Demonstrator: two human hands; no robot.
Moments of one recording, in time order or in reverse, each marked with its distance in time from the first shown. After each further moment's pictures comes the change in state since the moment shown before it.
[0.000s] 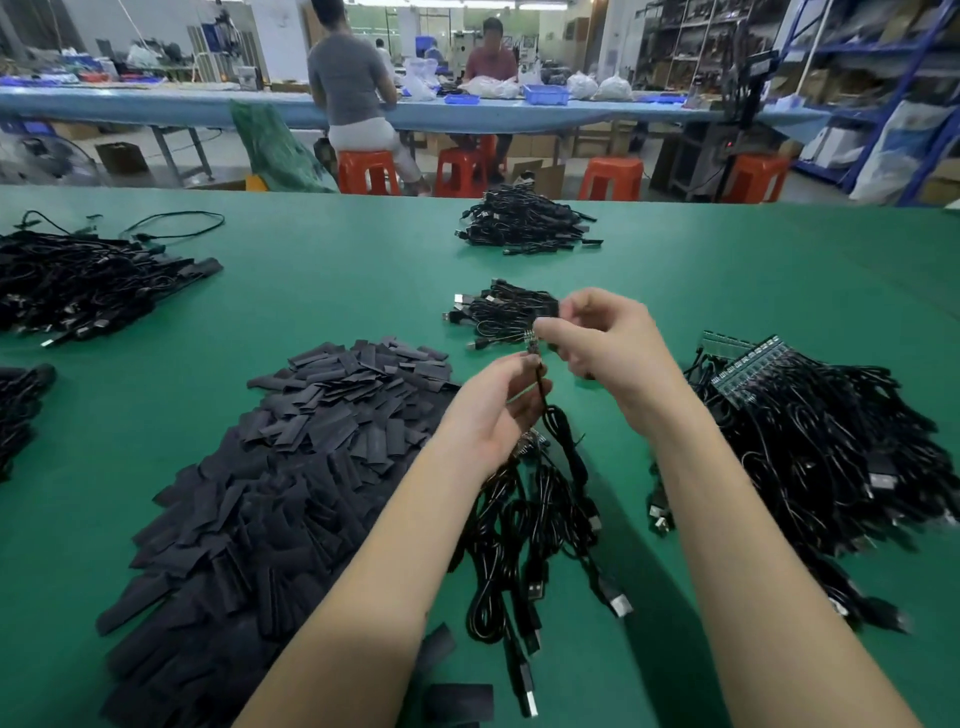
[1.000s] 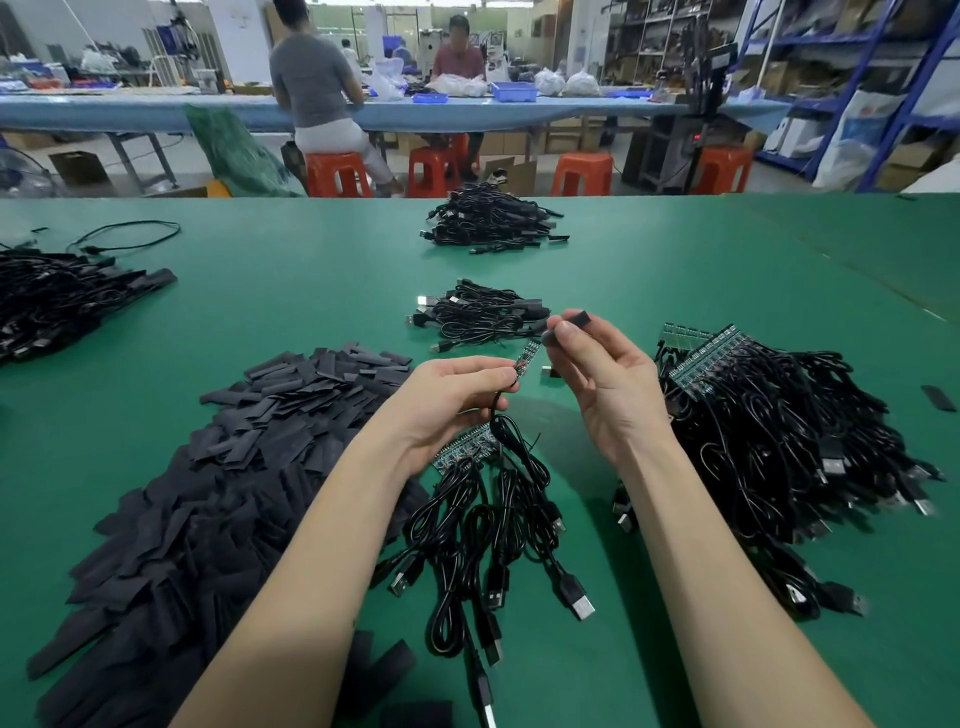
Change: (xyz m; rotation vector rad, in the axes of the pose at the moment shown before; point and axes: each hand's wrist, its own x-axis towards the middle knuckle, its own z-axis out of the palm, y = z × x) left_hand -0.006 0.019 -0.017 0.518 -0.212 0.109; right_hand -0.015 0.040 -0.022 0.789 0.128 0.078
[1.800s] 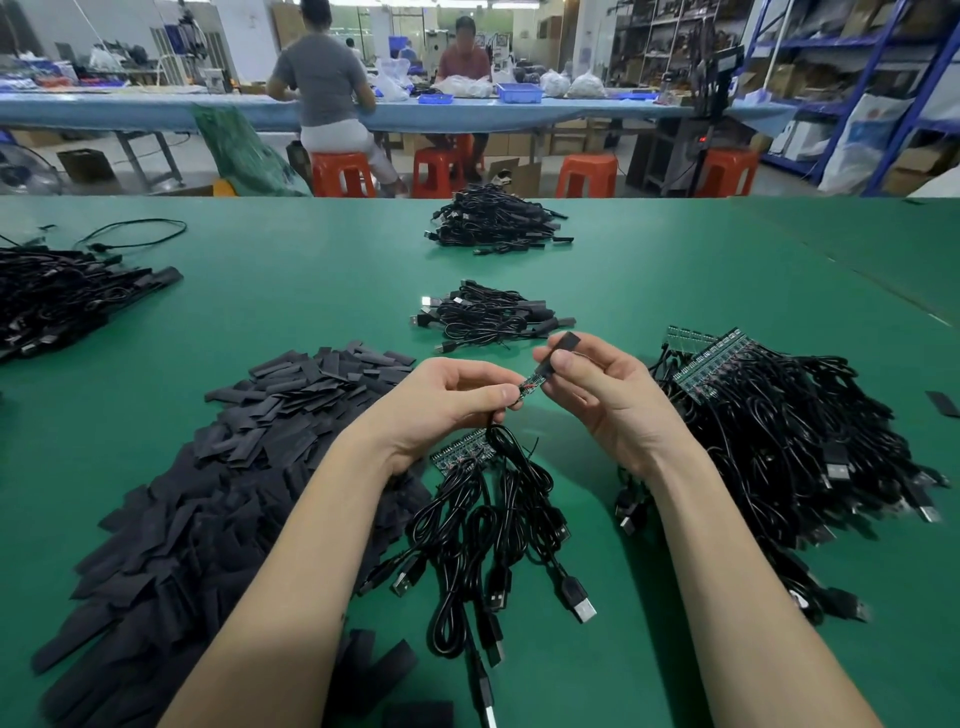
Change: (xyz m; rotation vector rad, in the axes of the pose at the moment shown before) left_hand -0.008 0.002 -0.011 0.164 -0.158 0.110; right_hand -0.002 -0.008 -0.016 -0.153 -0.235 0.181
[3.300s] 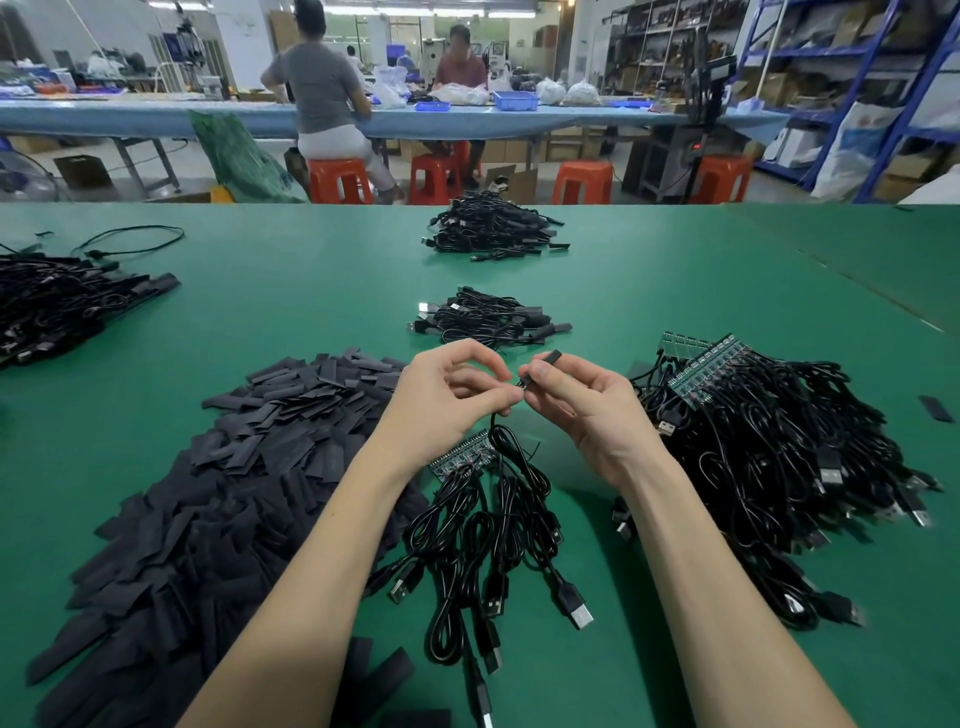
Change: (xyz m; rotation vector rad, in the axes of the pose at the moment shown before) left_hand 0.006 -0.009 0.005 0.262 0.214 0.316; right_hand 0.005 0.016 0.008 -0.007 0.105 0.022
